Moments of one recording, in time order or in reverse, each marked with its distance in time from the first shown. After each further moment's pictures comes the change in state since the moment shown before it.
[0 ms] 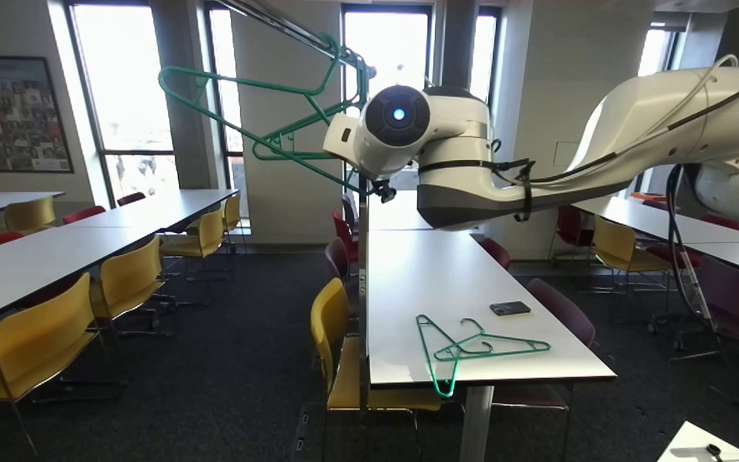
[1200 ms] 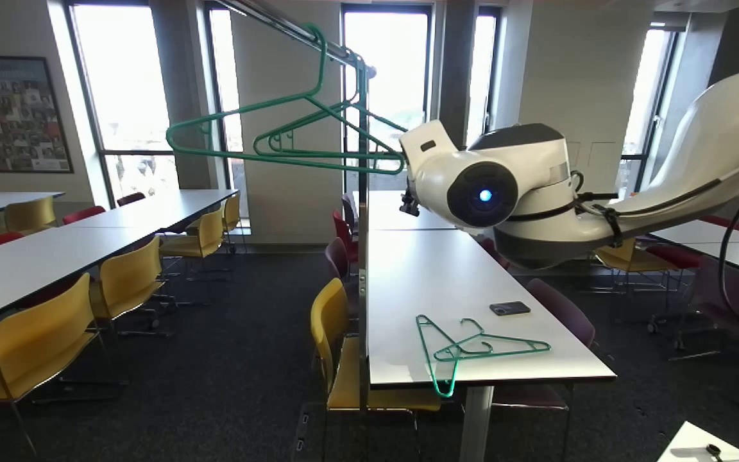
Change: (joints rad) arm -0.022 -0.315 -0.001 -0.468 -0.193 0.021 1.033
